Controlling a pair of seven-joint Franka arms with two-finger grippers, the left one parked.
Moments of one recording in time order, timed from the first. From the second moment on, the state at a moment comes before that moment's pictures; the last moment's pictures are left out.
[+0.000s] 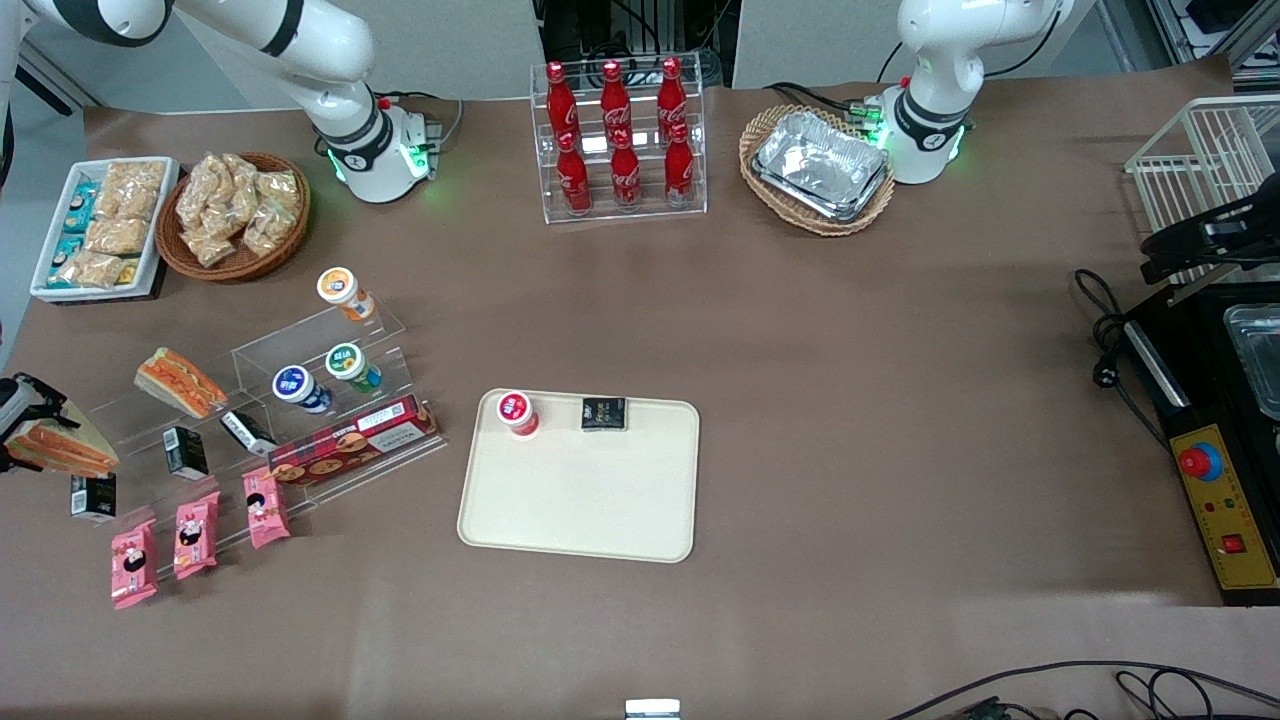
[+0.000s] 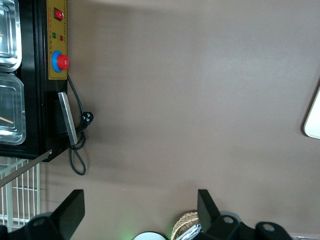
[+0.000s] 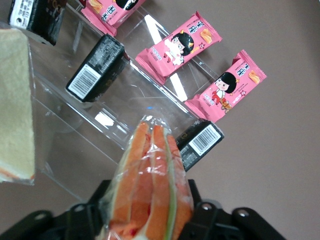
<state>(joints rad) -0.34 0.42 -0.20 -1.67 0.17 2.13 -1.74</state>
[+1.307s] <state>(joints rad) -0.14 0.36 -0.15 -1.43 0.17 1.88 -1.42</state>
